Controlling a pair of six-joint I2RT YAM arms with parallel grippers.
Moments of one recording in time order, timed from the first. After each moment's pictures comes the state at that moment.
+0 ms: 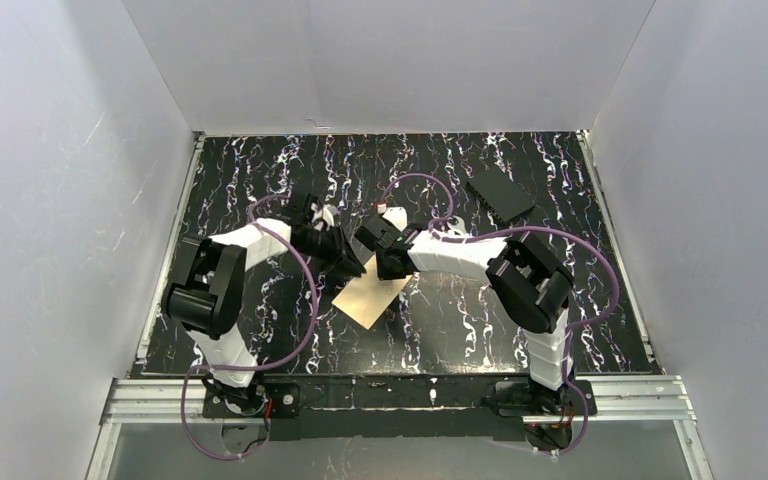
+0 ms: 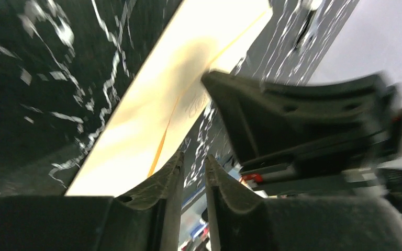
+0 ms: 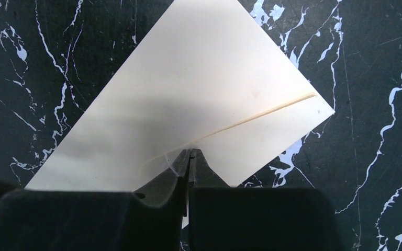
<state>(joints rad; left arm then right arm) -0.30 1.75 1.01 -0.41 0.72 -0.69 0.96 1.96 1.34 -0.54 0.31 0.75</state>
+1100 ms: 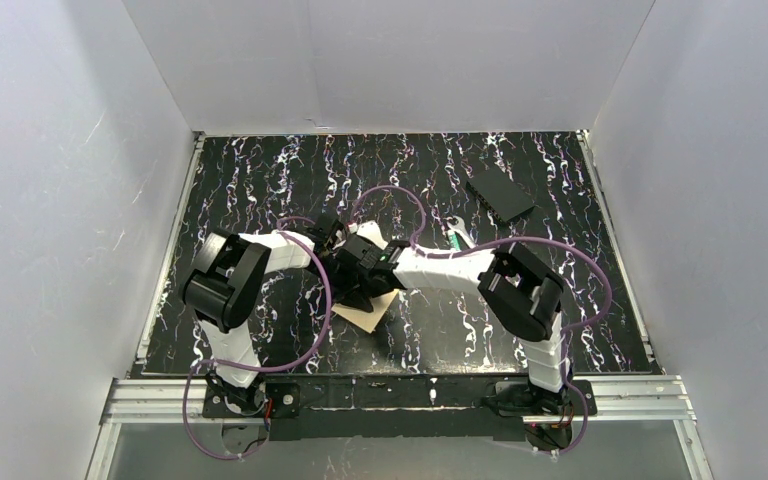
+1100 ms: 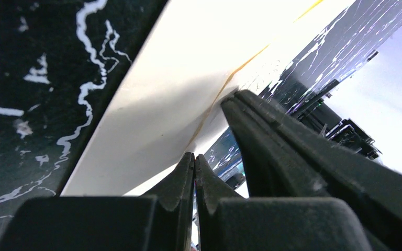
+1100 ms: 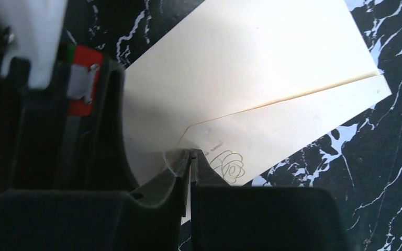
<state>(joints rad) -0.47 1.81 0.90 -0.45 0.67 -0.67 1.08 1.98 1.38 -0.56 0.35 0.63</state>
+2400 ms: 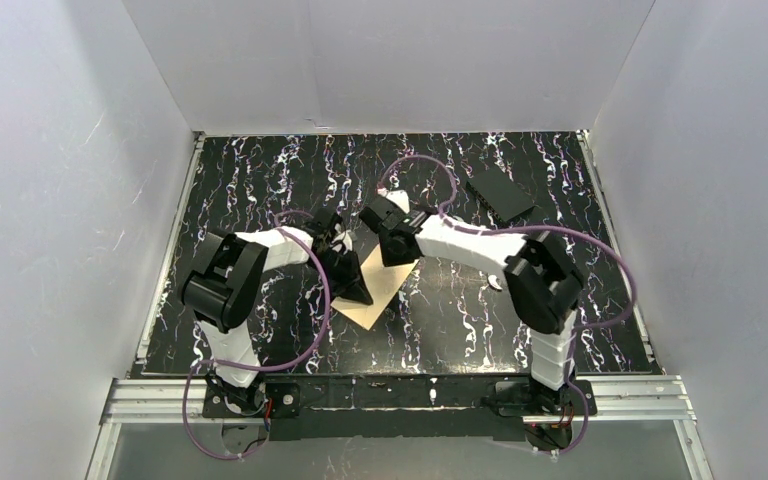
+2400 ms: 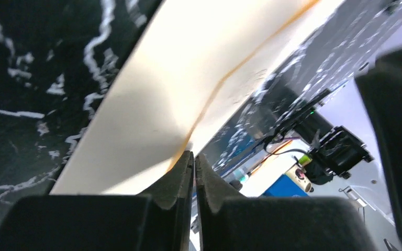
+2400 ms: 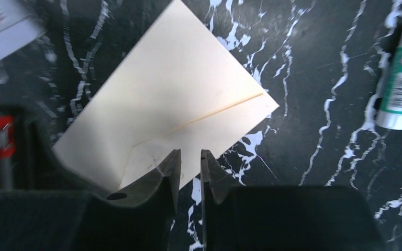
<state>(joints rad) -0.45 1.80 0.92 -0.45 0.68 -0.69 0.92 1.94 1.46 -0.69 0.32 0.65</state>
